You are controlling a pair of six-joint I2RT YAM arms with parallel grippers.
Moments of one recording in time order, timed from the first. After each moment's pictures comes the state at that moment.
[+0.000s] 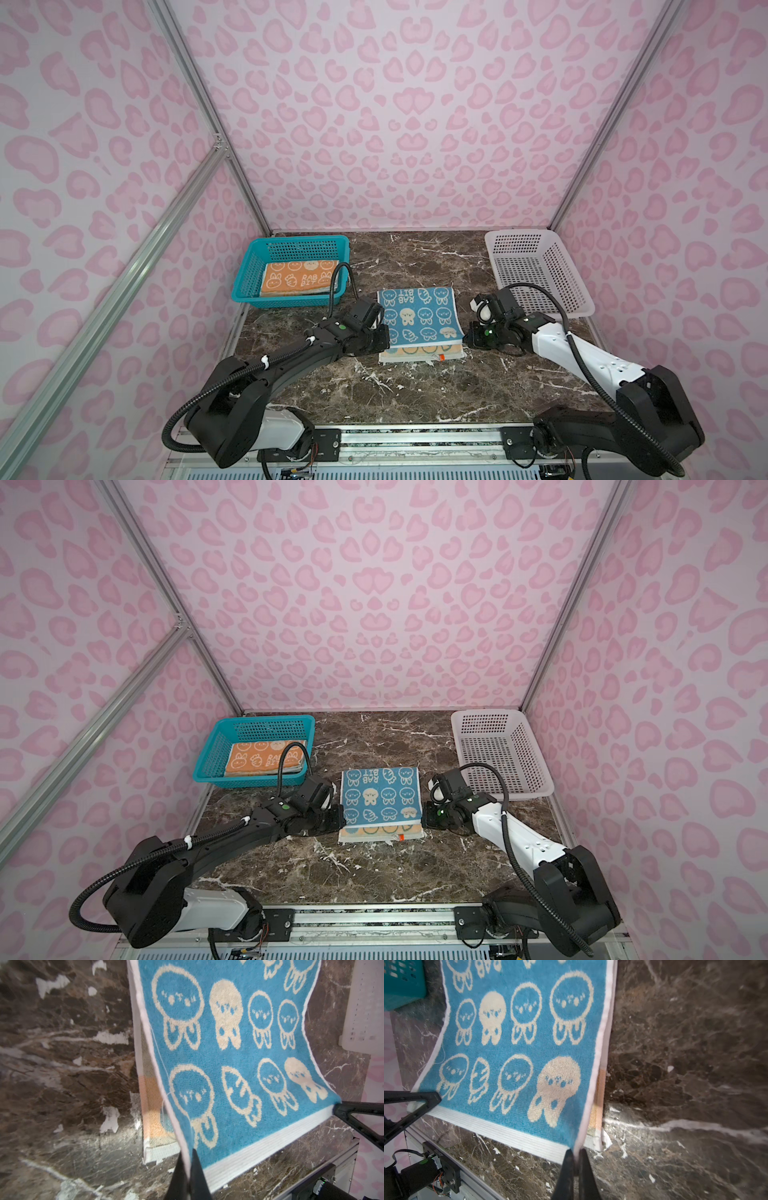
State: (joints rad) left arm -0.65 1.36 0.73 -0.42 0.16 -0.76; right arm 0.42 1.31 0.70 -0.53 -0.31 0.49
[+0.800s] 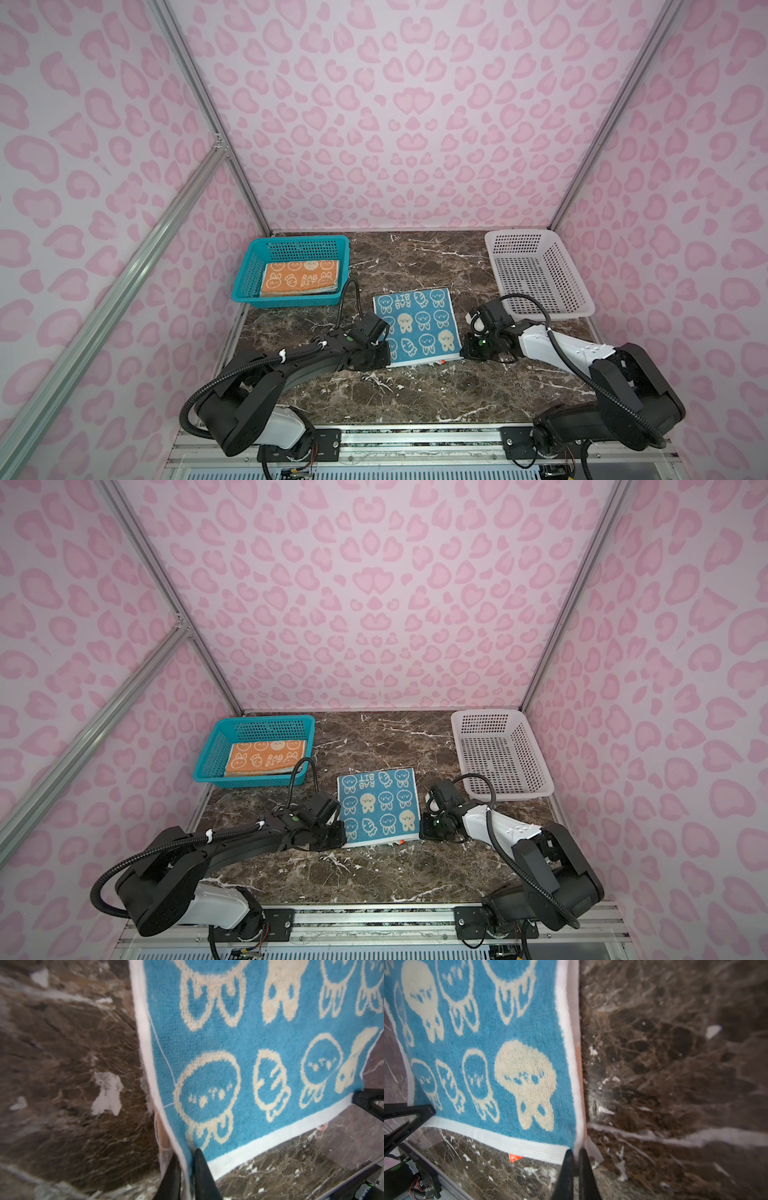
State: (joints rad) left arm -0.72 1.43 0.64 -0.36 0.14 -0.80; right arm 0.44 1.42 0.62 -0.41 -0.31 0.53
